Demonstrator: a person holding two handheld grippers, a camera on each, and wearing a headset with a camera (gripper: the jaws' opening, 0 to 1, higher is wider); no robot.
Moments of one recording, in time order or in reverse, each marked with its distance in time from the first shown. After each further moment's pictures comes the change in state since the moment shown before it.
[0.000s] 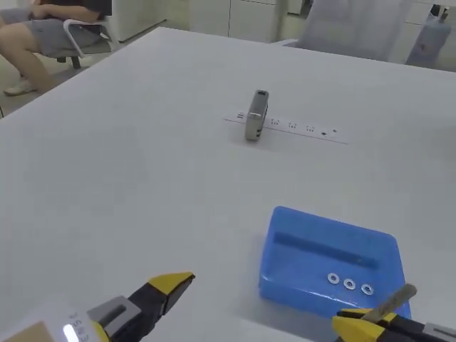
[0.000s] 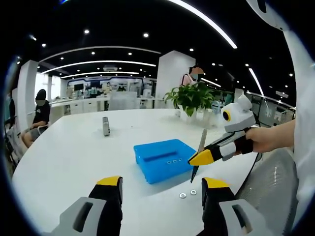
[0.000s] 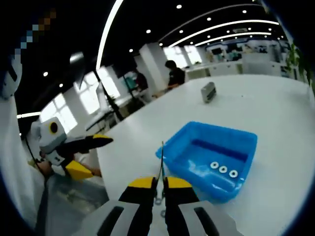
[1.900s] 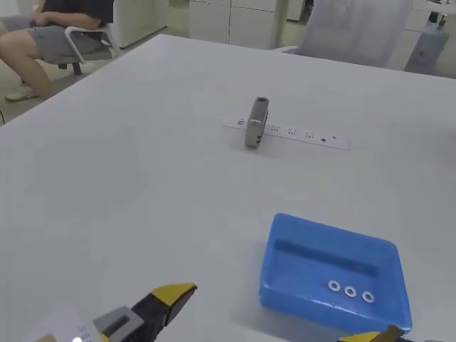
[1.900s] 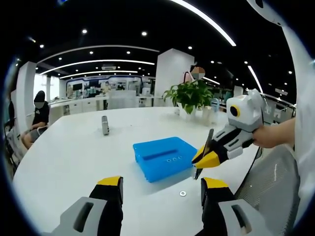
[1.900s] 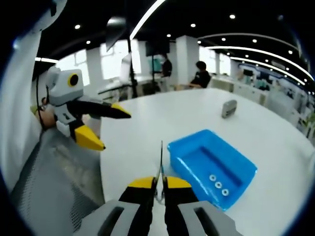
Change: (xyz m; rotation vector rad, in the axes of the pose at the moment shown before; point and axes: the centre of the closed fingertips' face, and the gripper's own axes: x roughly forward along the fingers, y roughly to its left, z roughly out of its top) left arm 0.000 -0.001 -0.003 0.016 0.018 -0.002; right arm -0.010 0.013 0.004 -0.400 0.083 0.004
